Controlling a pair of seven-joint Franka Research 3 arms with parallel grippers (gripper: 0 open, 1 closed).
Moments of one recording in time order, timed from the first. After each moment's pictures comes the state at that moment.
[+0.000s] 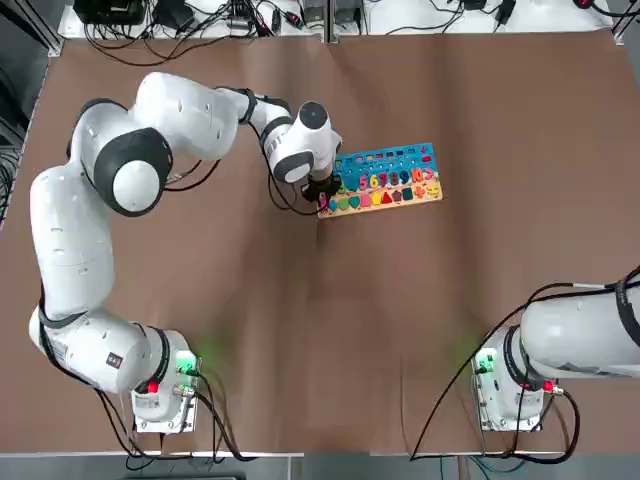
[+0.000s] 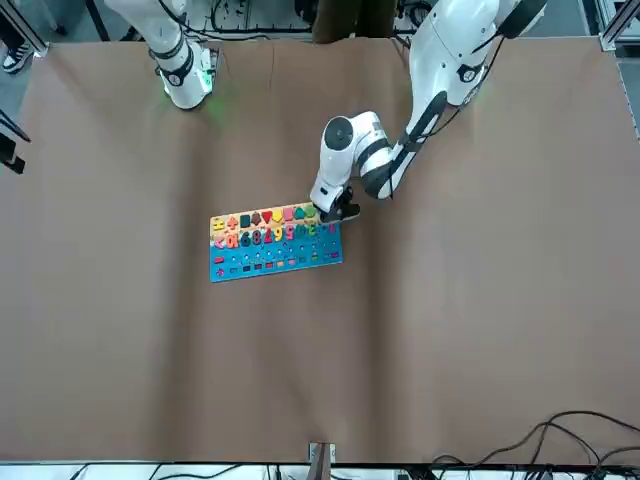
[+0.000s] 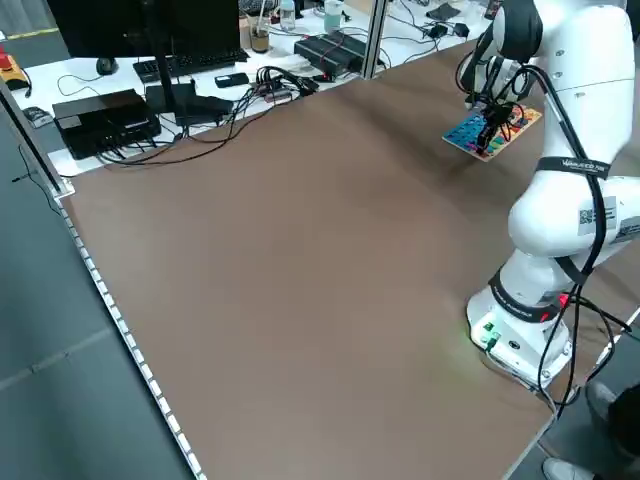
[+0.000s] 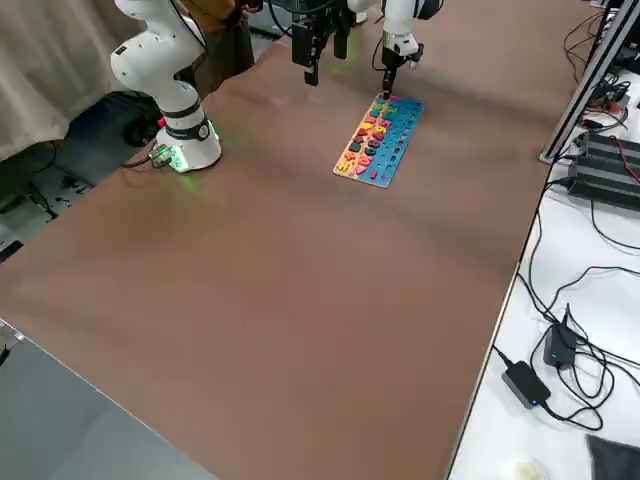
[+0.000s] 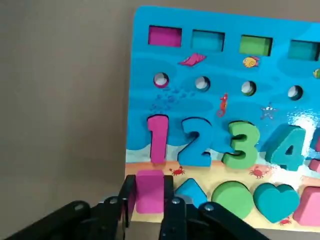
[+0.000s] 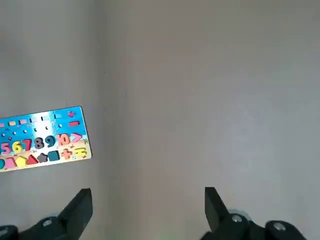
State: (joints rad) left arm -0.39 0.67 -0.52 -1.89 0.45 2.48 -1.36; right arm -0.11 0.03 -0.07 -1.44 0.00 1.45 -0.15
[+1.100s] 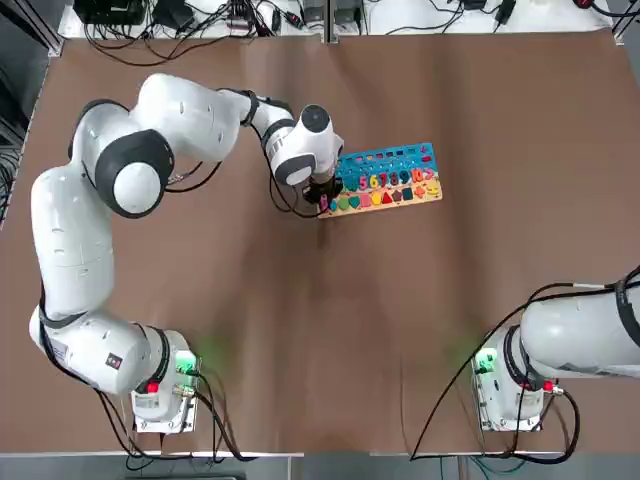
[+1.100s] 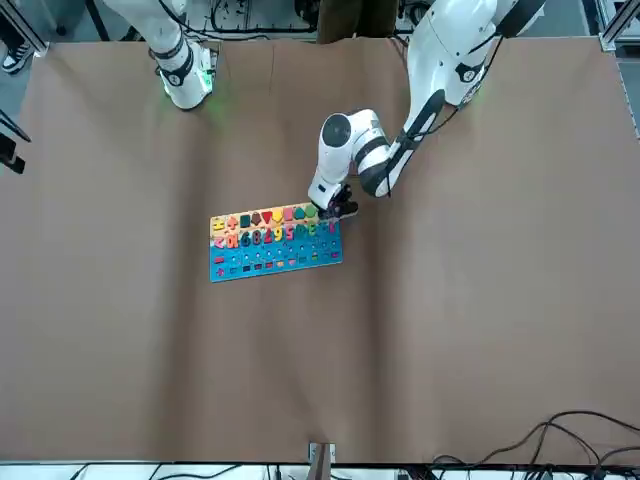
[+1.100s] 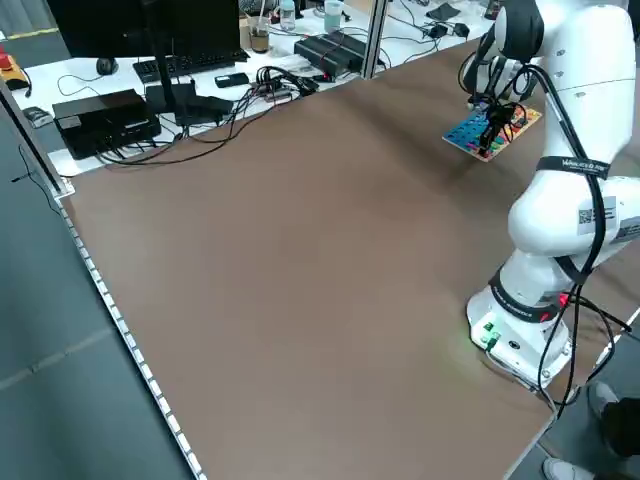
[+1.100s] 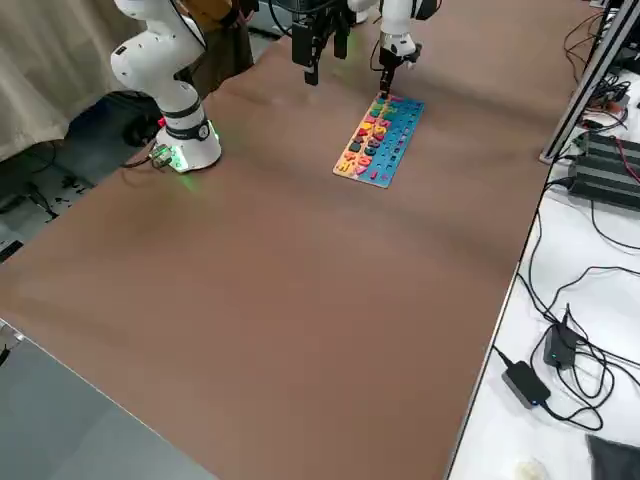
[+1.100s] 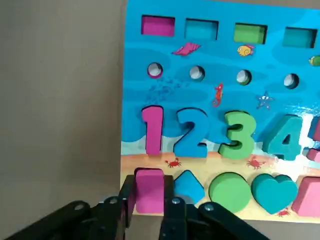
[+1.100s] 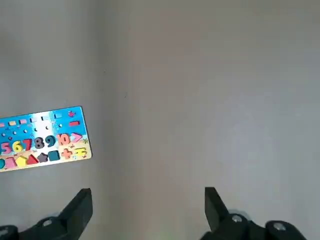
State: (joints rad) left arm -0.40 0.67 -0.52 -1.89 0.45 2.48 -1.36; right arm -0.11 0.03 -0.07 -1.44 0.00 1.45 -0.15
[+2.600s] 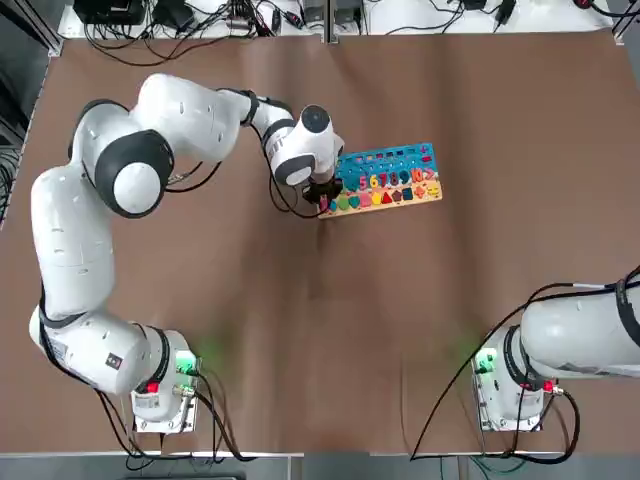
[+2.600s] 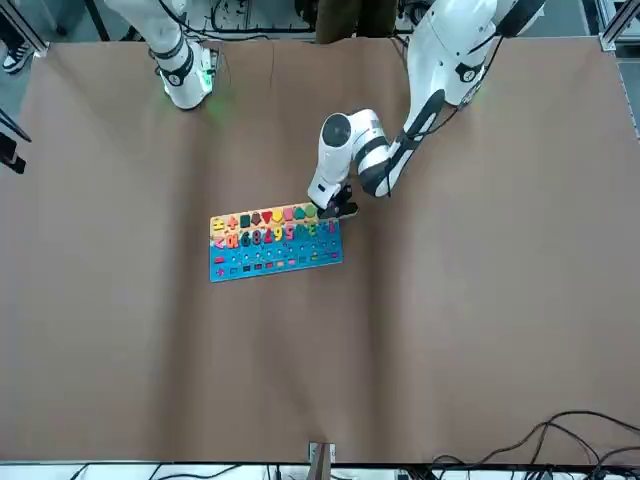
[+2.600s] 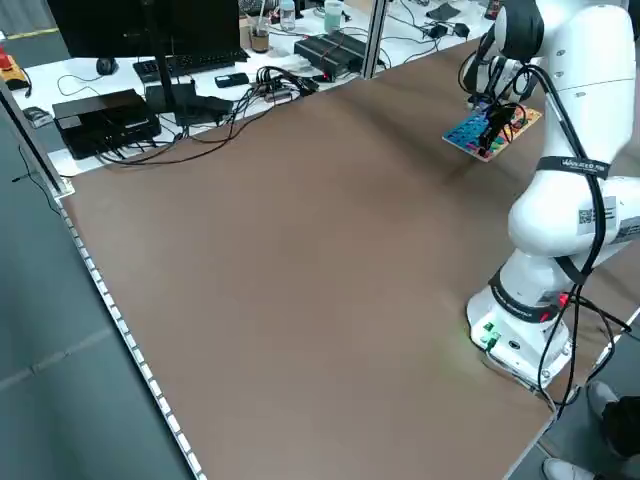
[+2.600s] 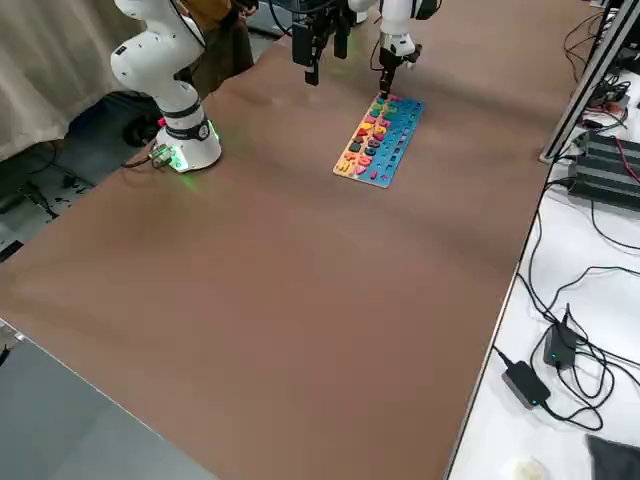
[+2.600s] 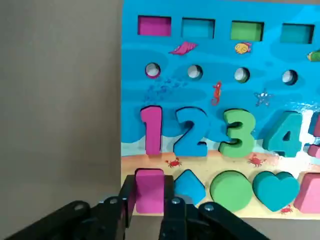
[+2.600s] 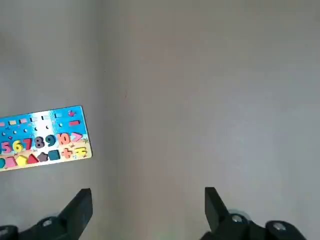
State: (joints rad) left arm -0.40 0.67 -0.52 -1.89 0.45 2.48 -1.34; right arm -0.11 0.03 -0.07 -1.44 0.00 1.45 -0.15
